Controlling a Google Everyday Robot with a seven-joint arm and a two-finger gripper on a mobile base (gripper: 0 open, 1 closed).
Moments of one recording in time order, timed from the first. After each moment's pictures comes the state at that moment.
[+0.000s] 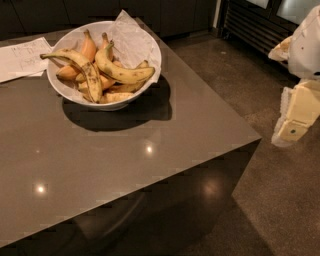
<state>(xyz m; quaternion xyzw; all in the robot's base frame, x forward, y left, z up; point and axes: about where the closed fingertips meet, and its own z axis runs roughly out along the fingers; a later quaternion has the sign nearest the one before) 0.438 -0.217 0.976 -0.60 0.78 -0.03 0.16</state>
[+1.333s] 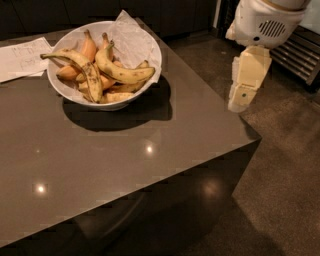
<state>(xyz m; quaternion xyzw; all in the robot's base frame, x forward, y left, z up) 0.501 -0.154 0.990 -0.64 0.76 -0.03 0.15</state>
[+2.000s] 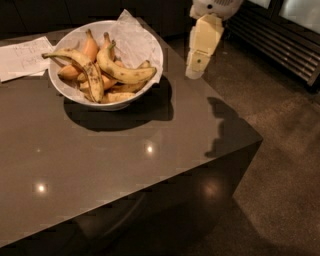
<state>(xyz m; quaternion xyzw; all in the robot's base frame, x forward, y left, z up) 0.568 -0.090 1.011 -0.64 0.74 0.01 0.18</state>
